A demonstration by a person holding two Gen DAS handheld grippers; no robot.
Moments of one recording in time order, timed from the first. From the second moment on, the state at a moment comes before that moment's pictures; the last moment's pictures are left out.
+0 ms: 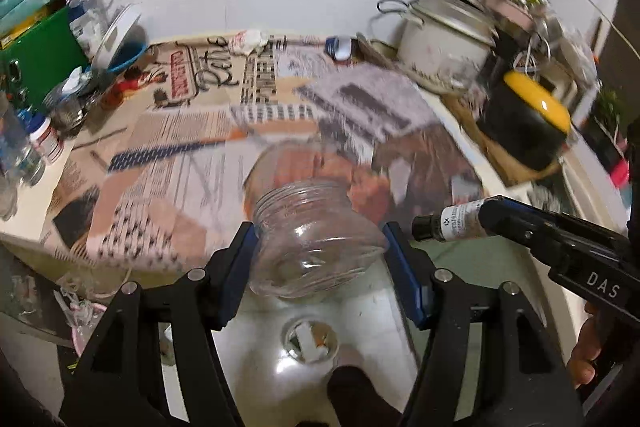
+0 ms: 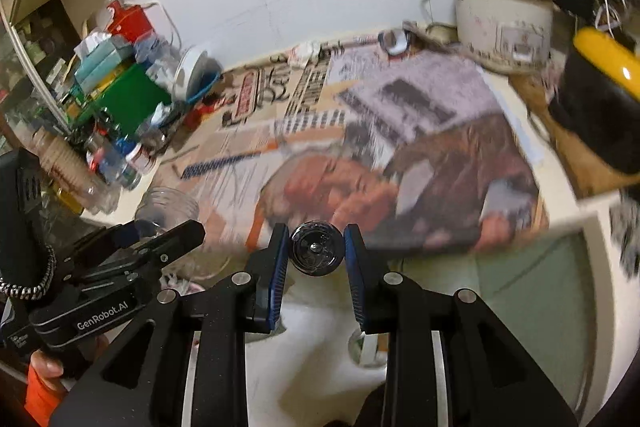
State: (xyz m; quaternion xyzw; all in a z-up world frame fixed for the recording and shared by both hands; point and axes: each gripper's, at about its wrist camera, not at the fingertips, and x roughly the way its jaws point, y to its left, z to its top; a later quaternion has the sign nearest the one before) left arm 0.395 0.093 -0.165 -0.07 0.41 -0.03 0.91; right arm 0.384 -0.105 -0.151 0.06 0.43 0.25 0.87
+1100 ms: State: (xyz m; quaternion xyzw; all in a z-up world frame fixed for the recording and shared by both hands) left arm 0.348 0.020 -0.460 -0.13 0.54 0.01 0.83; right arm 0.353 -0.164 -0.389 0.04 0.55 0.24 0.80
